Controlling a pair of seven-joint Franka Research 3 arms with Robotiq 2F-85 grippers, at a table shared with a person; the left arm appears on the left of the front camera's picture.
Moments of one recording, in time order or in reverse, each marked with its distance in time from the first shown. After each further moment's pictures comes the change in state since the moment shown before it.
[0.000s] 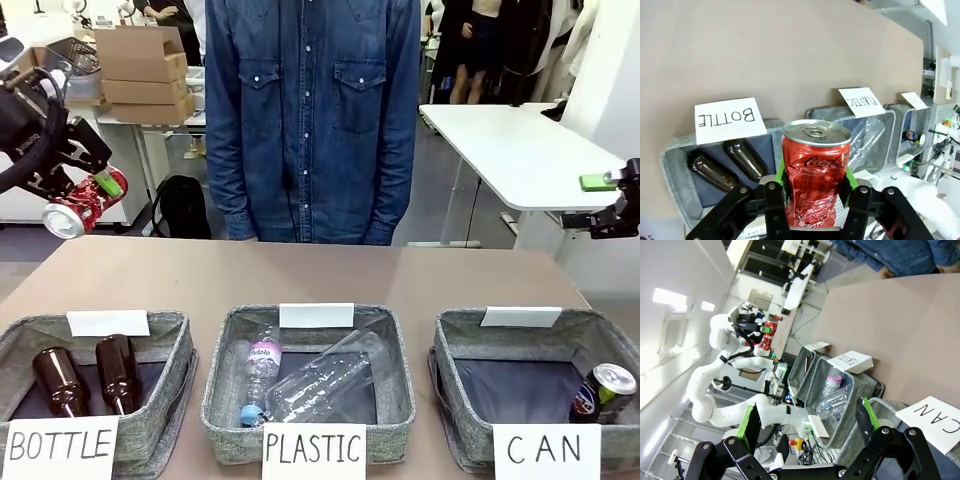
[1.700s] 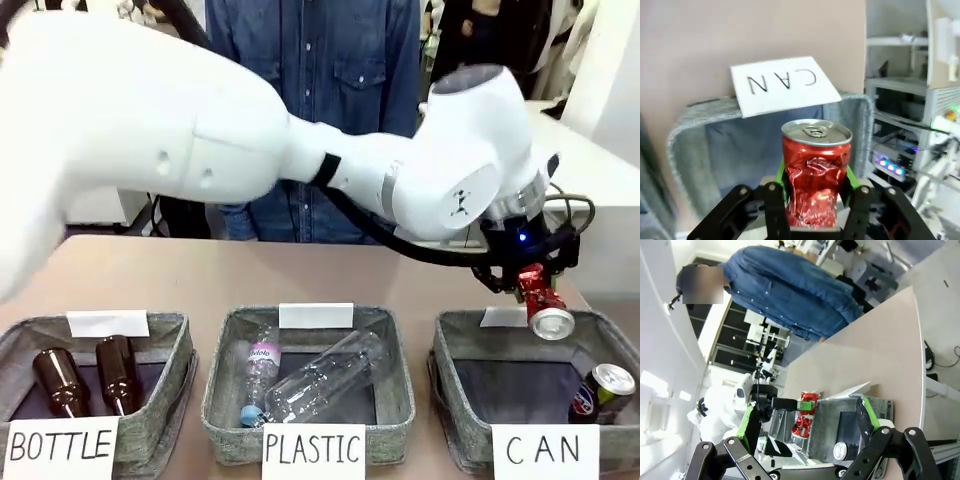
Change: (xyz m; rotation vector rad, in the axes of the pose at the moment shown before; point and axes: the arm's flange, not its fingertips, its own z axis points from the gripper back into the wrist) left arm -0.095 -0.484 -0.428 0.014 0.079 -0.029; right arm -0.091 0.024 0.291 -0.234 -0.456 -0.099
